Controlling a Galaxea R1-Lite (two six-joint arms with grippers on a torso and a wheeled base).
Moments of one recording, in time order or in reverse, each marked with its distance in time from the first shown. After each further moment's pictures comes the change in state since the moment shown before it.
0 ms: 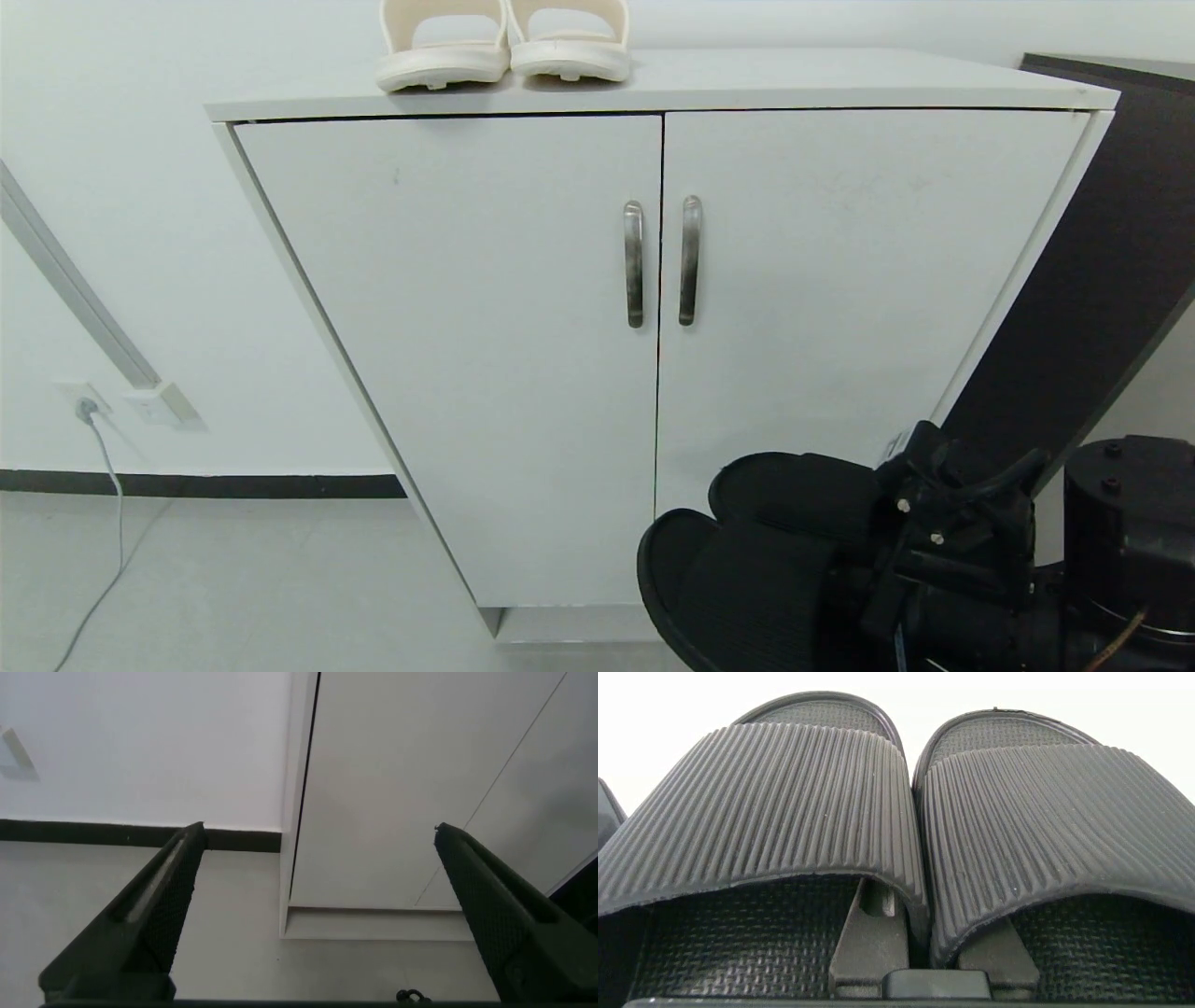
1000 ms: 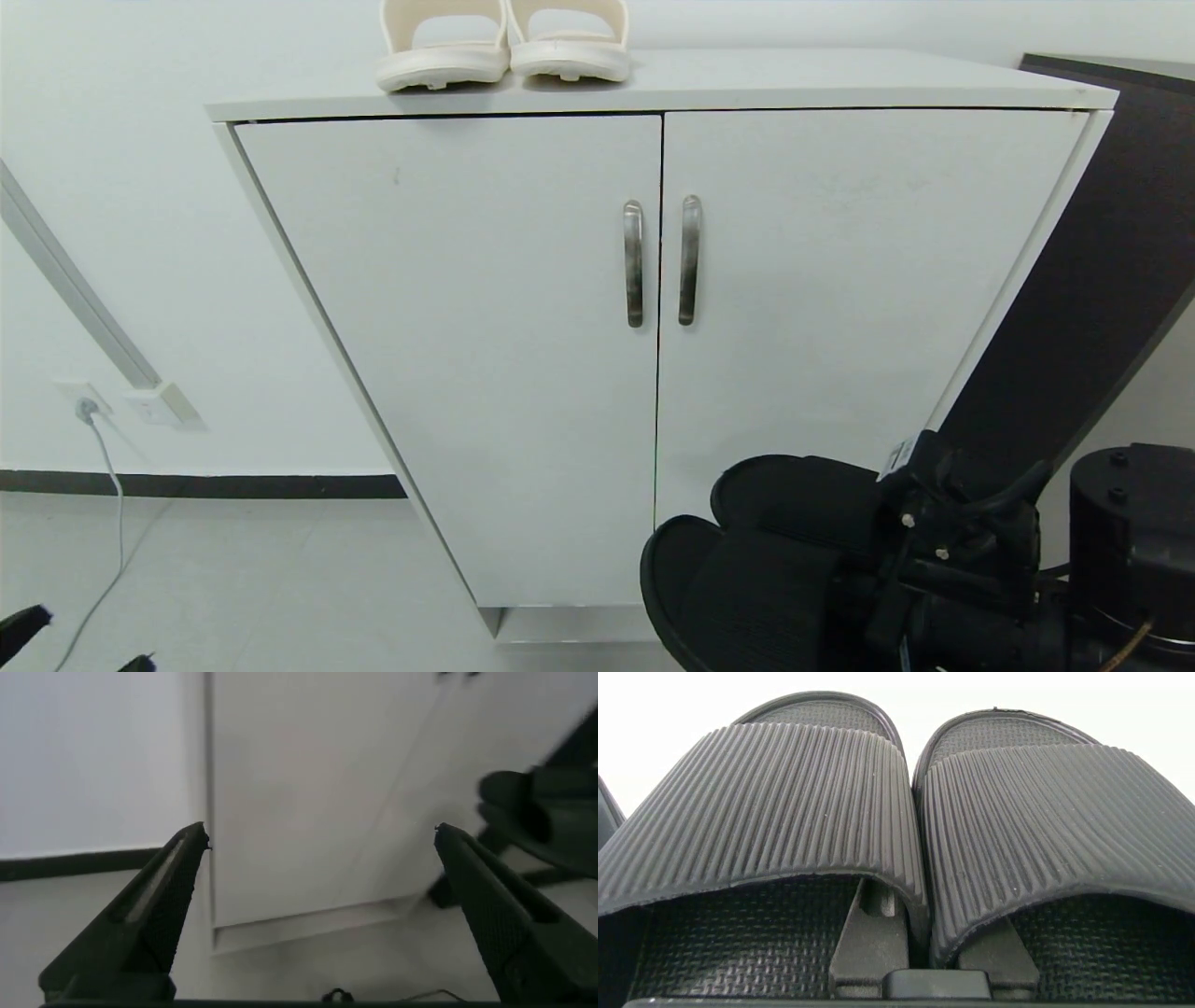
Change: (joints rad) left arm -0.023 0.456 -0.224 -0.153 -0.263 -0.049; right arm 0.001 -0.004 0.020 -0.015 0.000 -0.033
